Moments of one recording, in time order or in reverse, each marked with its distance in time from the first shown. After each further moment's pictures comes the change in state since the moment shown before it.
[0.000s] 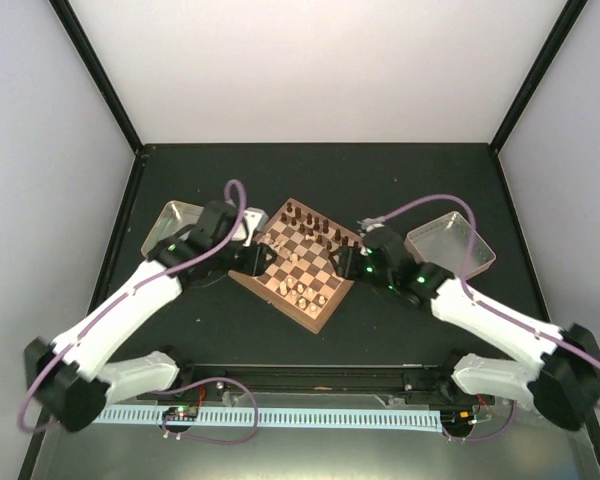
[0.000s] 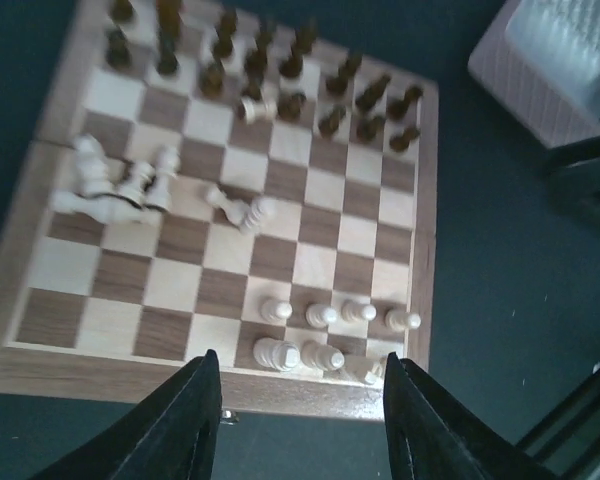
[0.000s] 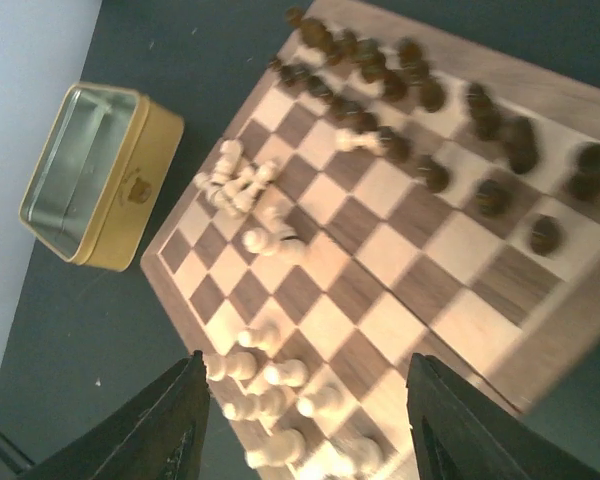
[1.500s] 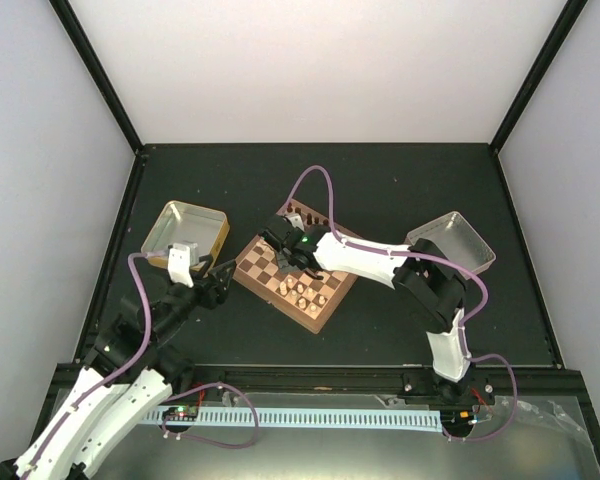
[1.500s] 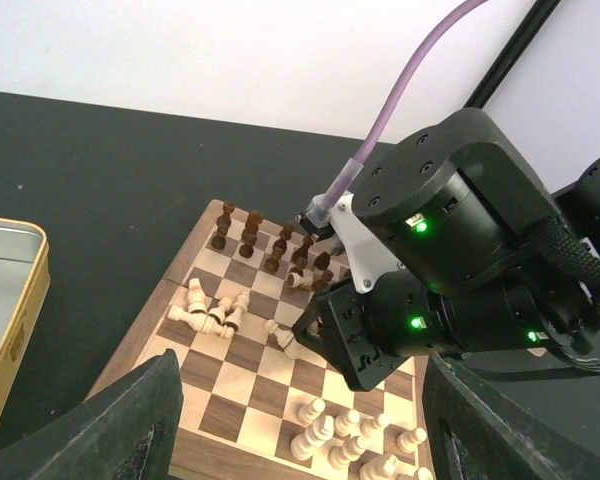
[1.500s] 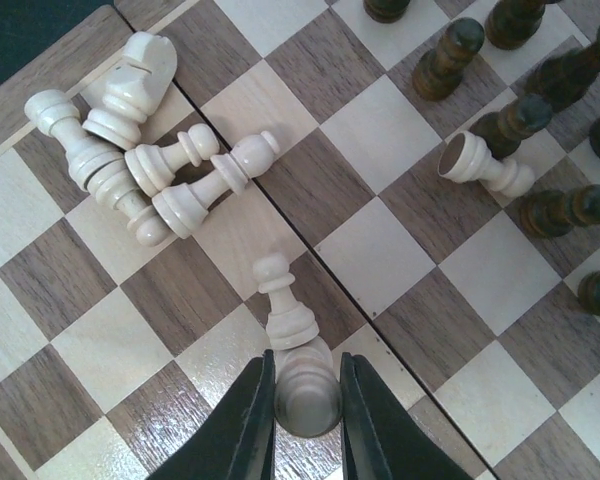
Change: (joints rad) left arm 0.007 -0.859 -0.433 0.226 -0.259 -0.114; right arm 0.201 0.906 0.771 -0.367 0.295 -0.206
